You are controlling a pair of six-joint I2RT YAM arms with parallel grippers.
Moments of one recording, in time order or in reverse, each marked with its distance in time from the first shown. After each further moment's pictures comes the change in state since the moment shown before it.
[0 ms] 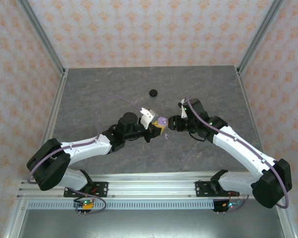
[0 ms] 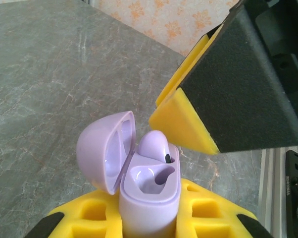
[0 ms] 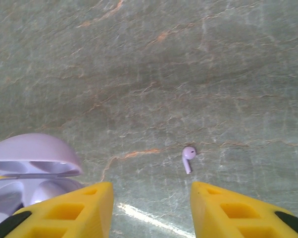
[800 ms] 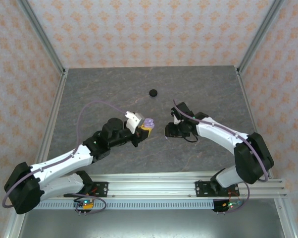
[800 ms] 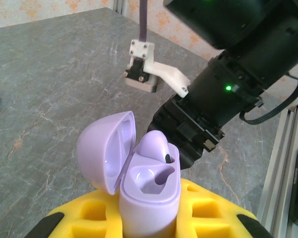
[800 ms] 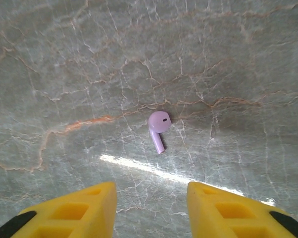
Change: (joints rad) left arm 0.000 -0.365 -0.095 -0.277 -0.127 0.023; right arm 0.000 0.313 -0.011 -0.007 -0.077 -0.007
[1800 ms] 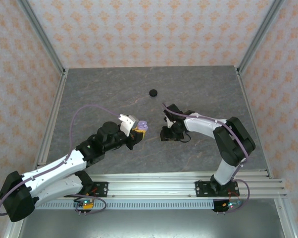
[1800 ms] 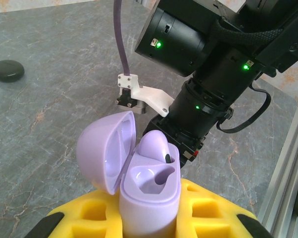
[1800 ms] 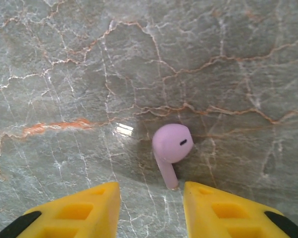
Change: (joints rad) left arm 0.000 -0.107 -0.039 -0.103 -0.064 -0.046; right arm 0.018 0.244 0.069 0.017 -0.089 -0.034
